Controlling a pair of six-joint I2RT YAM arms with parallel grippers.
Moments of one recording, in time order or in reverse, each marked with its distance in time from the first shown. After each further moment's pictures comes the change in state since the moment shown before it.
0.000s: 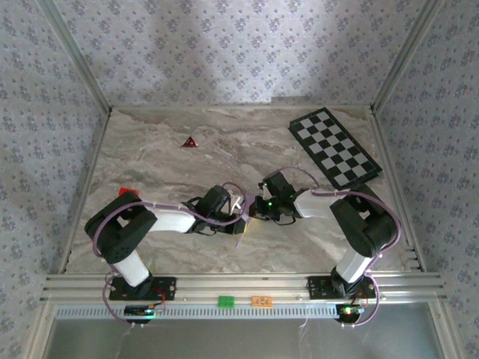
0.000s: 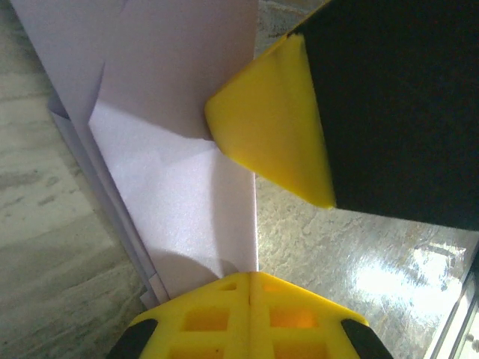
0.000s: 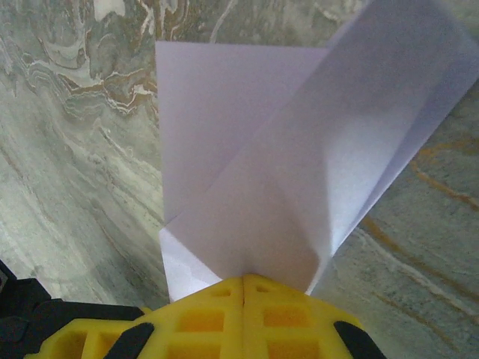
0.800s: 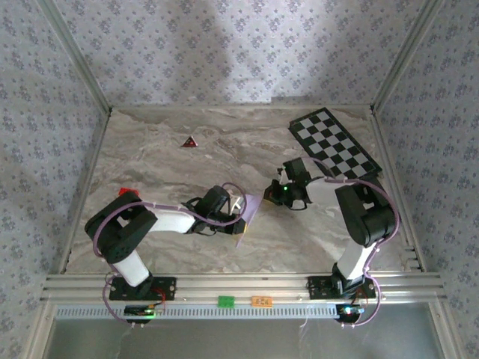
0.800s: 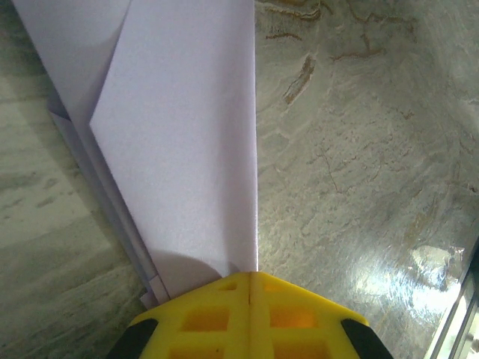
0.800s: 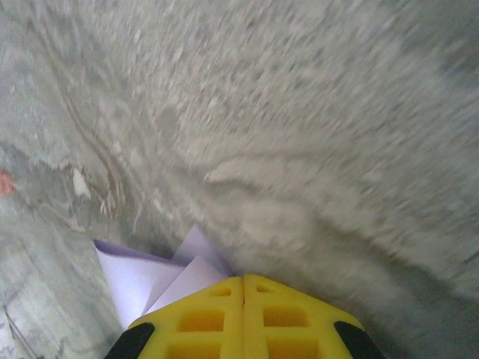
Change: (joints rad) left arm 0.000 0.002 -0.011 0.022 0.004 0.000; right arm -0.240 0.063 0.066 -0.018 -0.054 -0.037
